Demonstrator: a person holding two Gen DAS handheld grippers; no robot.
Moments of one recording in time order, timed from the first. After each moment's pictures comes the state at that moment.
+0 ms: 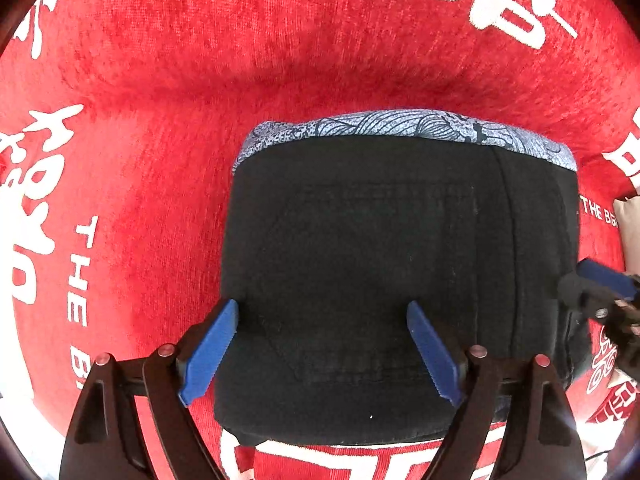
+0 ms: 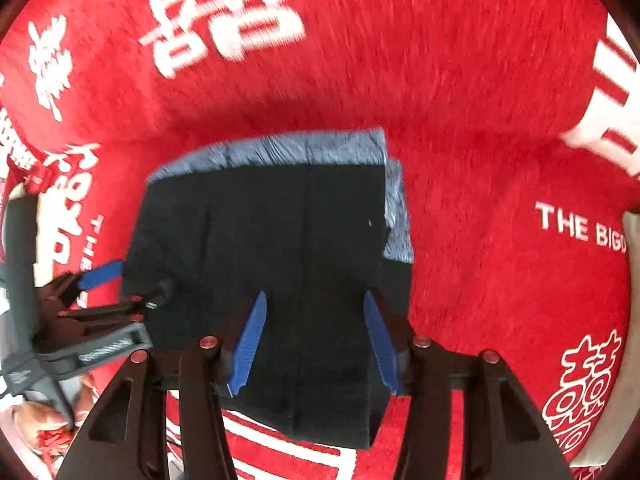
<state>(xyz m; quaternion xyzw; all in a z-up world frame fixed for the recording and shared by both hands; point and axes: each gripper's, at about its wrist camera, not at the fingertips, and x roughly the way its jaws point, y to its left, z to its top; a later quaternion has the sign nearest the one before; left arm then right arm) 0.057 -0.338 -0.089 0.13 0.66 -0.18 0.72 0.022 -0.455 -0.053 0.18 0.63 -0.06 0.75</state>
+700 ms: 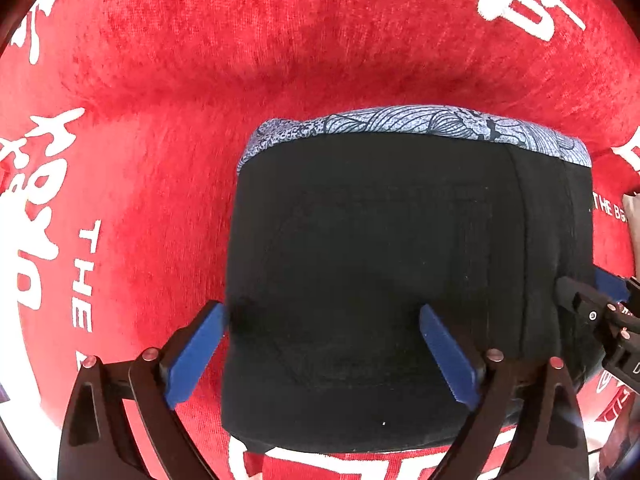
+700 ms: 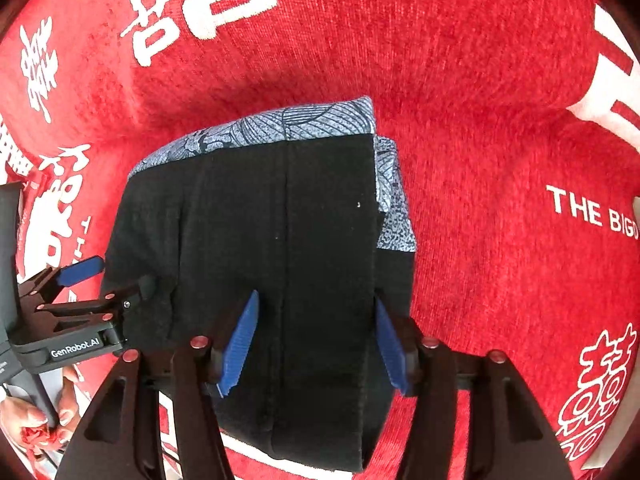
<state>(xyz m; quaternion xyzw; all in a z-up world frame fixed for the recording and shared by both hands) 0.057 -0.349 -0.097 0.14 0.66 -0.17 0.72 0.015 -0.456 -0.068 0.18 0.62 -0.06 0.76</state>
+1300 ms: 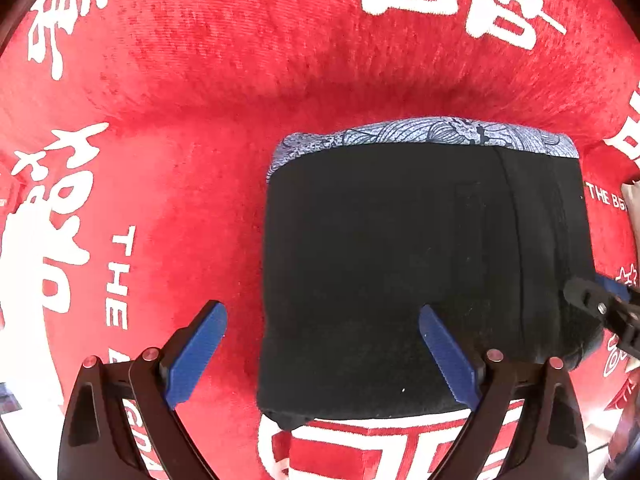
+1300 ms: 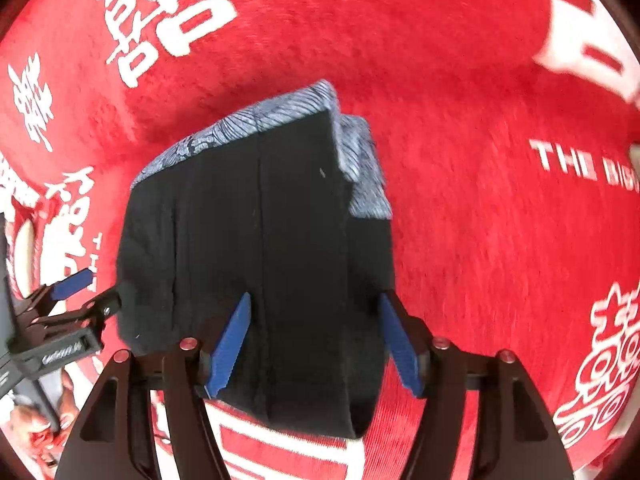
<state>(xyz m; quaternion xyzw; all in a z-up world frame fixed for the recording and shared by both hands) 0.052 -0.346 -0.061 0.17 0.64 -0.17 0.73 -0.017 -0.474 -0.058 0.26 0.62 -0.08 0.74</state>
